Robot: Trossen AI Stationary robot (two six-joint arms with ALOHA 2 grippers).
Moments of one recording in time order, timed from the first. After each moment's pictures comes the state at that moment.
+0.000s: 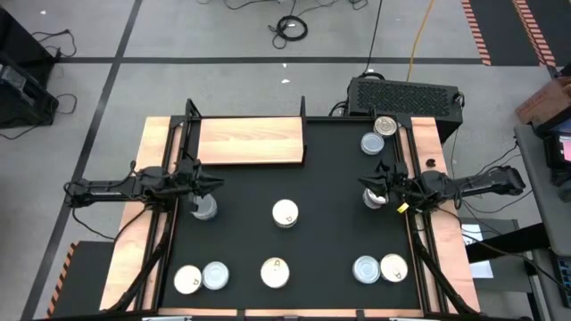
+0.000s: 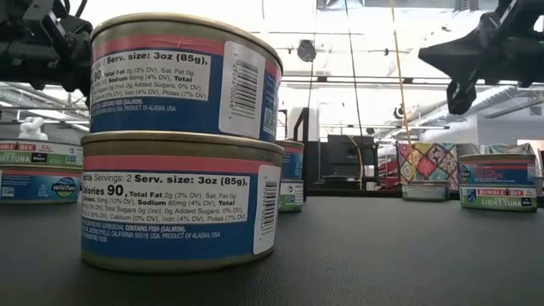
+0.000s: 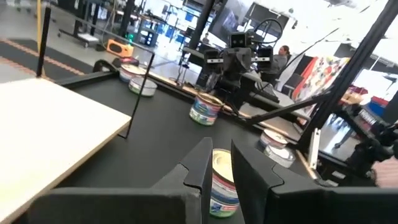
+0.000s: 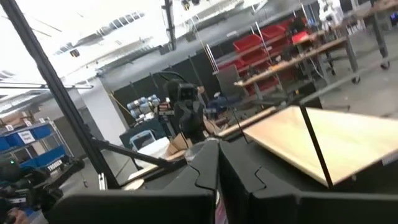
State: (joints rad) left arm 0.02 0.04 0.04 0.03 -0.08 -0.38; right arm 0.14 0.22 0.01 0.39 0.32 0.43
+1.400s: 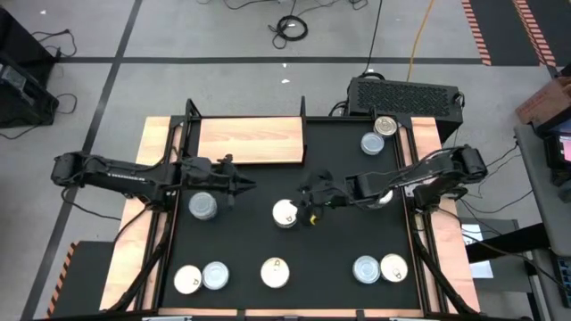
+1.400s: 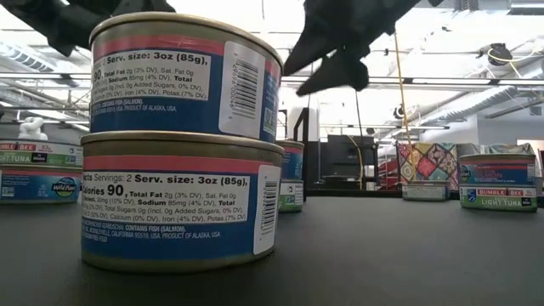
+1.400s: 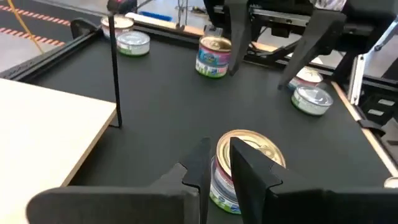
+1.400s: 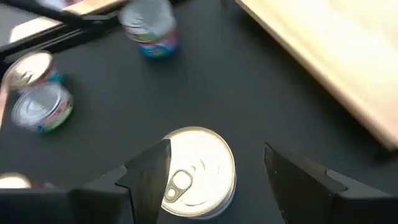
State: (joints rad) left arm 0.05 0.98 0.45 0.21 0.01 -0.20; right arm 0.15 1.57 1.09 -0.22 0.31 0.60
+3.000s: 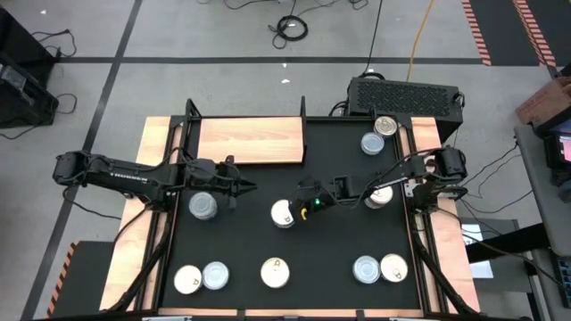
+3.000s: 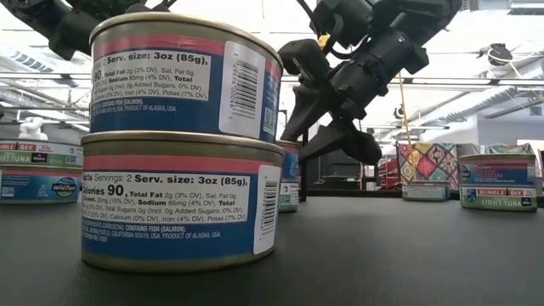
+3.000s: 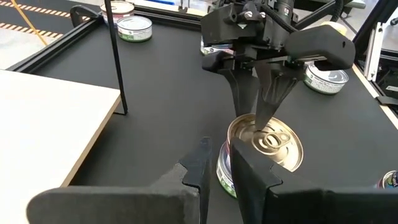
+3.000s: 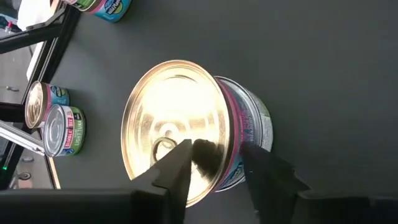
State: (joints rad) left arm 0.05 1.01 0.45 0.19 -0.01 -0.14; right arm 0.06 1.74 0.95 0.02 0.00 1.06
